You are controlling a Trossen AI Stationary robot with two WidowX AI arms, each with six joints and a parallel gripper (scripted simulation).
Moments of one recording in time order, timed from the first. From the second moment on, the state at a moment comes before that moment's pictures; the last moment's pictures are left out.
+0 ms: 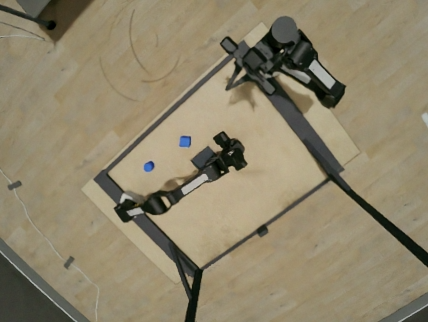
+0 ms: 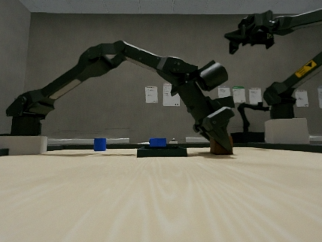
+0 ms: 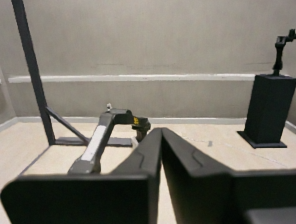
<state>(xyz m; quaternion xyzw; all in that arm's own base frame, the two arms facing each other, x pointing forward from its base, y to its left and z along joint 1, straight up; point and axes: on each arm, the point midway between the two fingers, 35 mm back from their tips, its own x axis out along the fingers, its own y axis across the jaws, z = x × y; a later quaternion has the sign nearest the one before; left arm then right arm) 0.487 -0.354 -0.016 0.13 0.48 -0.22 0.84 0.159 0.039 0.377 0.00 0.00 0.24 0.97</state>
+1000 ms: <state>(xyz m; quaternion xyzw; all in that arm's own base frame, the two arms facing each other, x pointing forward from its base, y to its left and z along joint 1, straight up) 0.483 -0.351 0.051 0.13 0.48 -0.22 0.84 0.159 0.039 0.377 0.00 0.00 0.24 0.97</state>
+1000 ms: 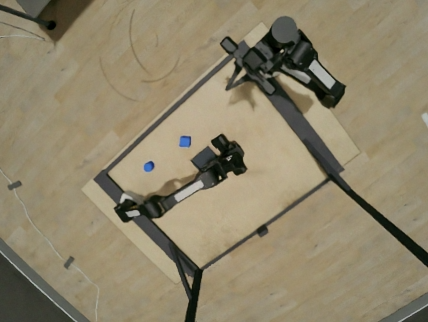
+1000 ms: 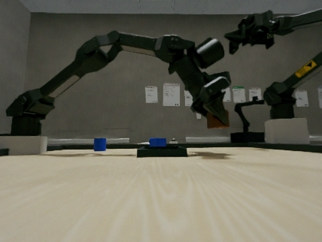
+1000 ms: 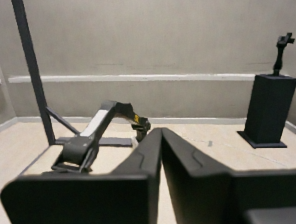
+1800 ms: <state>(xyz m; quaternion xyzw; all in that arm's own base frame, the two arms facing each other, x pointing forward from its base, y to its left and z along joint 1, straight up) 0.477 -0.369 0.047 0.08 0.47 -0.24 0.85 0.164 0.038 0.368 0.00 0.00 0.24 0.97</state>
